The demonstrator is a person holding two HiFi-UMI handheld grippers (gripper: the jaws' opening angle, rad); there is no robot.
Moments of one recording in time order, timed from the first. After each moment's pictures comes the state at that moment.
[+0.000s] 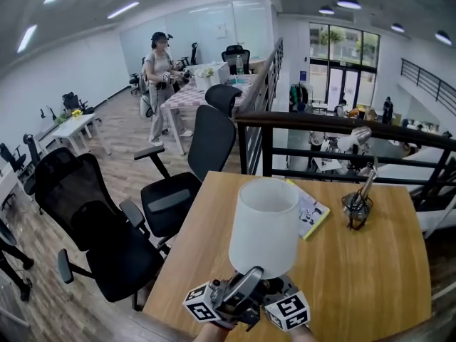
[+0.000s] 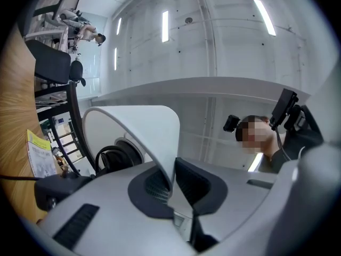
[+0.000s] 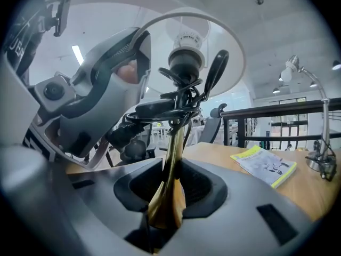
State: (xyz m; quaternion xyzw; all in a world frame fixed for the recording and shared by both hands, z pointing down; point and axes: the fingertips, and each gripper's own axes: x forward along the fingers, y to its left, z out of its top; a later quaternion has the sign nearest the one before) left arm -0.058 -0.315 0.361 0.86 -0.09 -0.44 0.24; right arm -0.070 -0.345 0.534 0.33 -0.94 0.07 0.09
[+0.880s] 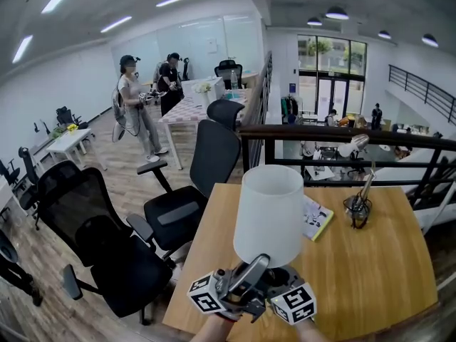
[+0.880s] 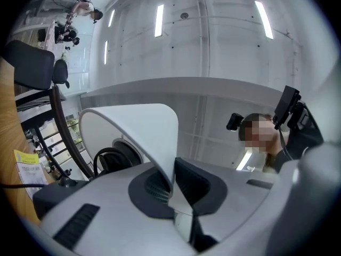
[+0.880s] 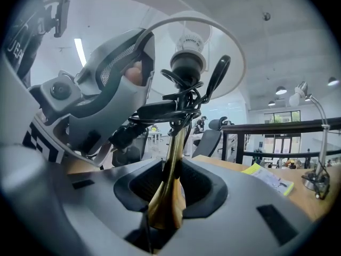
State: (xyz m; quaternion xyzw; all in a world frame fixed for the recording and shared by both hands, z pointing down) left arm -0.112 -0.304 0.303 0.88 -0.05 -0.43 0.22; right arm -0.121 -0.346 0.476 0.37 -0.92 0.03 0.08
